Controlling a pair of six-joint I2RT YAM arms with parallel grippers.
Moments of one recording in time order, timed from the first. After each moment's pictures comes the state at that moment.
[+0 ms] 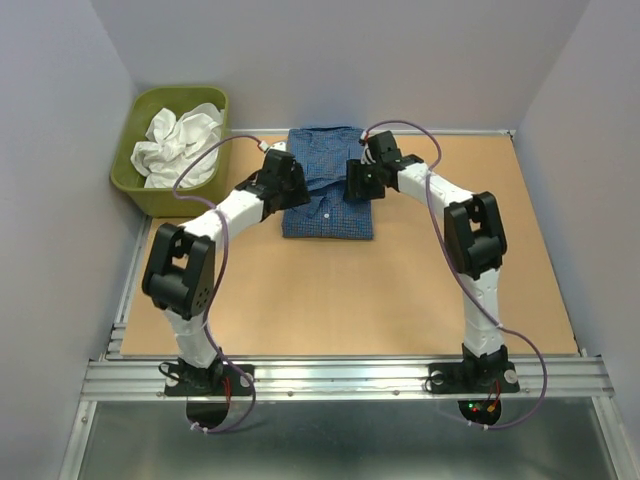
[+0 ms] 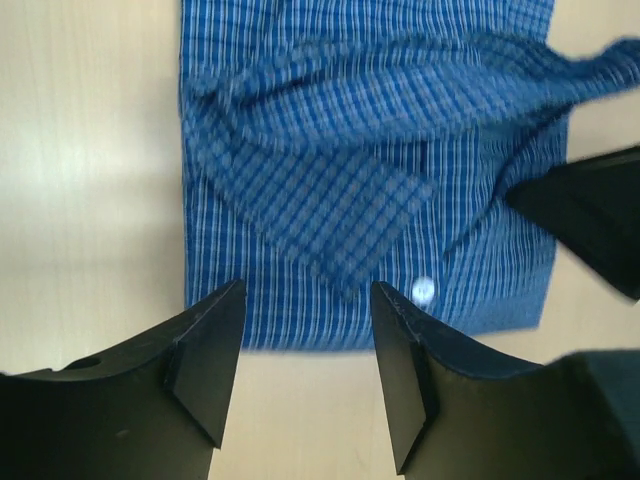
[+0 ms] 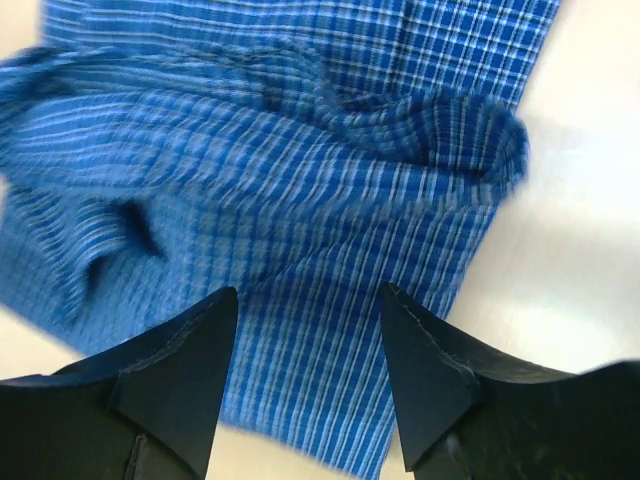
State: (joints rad) left arm -0.44 1.70 1.22 -0.24 -0.09 -0.57; right arm 0.40 2.14 1.75 -0.46 -0.21 0.33
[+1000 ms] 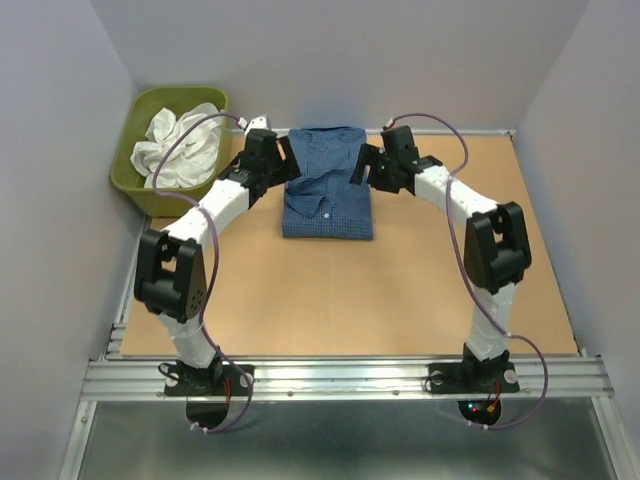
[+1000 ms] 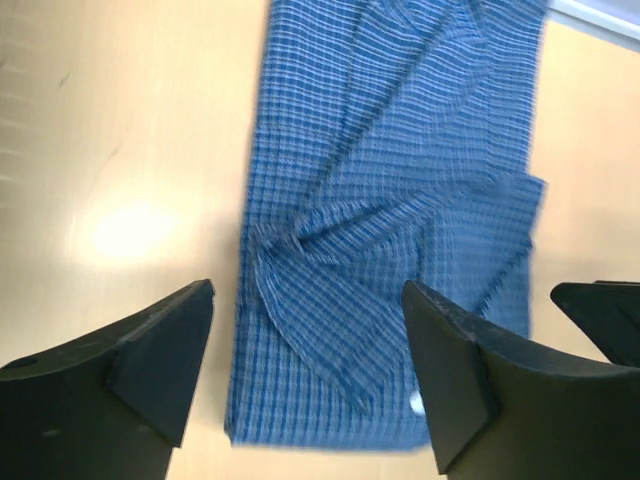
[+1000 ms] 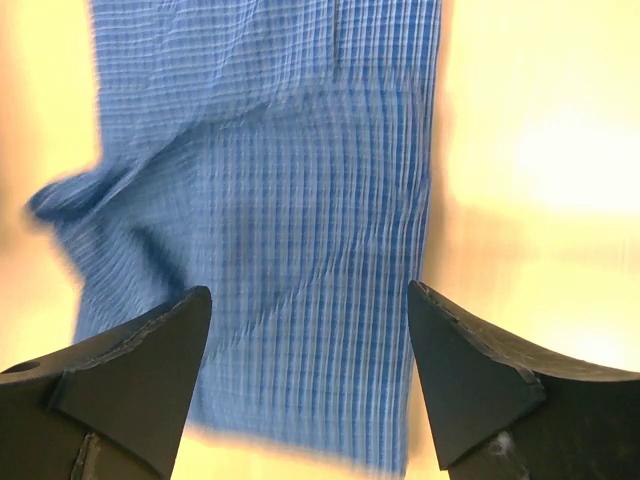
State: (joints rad) left arm -0.35 1.80 1.44 -0.25 -0.16 -0.53; right arm 0.38 2.09 1.72 -0.38 -0.05 0.51
